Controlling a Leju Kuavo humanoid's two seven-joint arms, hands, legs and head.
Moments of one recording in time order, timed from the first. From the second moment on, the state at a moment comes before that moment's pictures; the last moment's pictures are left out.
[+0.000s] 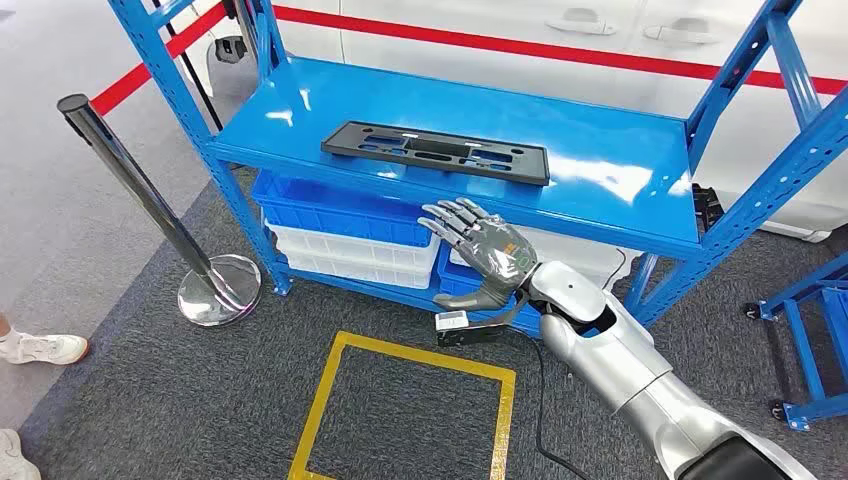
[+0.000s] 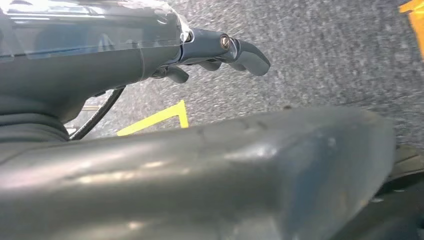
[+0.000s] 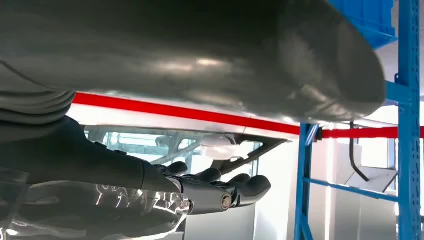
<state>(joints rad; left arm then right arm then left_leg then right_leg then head) -0.14 -0.21 0.93 -0.20 -1.47 0.15 0.04 -0.61 -0.25 0.61 -1.20 1.05 -0.22 -0.37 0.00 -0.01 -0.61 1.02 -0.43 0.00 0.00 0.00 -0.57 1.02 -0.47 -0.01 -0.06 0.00</state>
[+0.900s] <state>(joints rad) -0.14 -0.21 0.92 -0.20 -1.48 0.16 0.03 -0.60 -0.24 0.59 -1.20 1.06 -0.22 -0.38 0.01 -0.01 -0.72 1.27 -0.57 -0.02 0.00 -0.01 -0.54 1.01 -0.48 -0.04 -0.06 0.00</state>
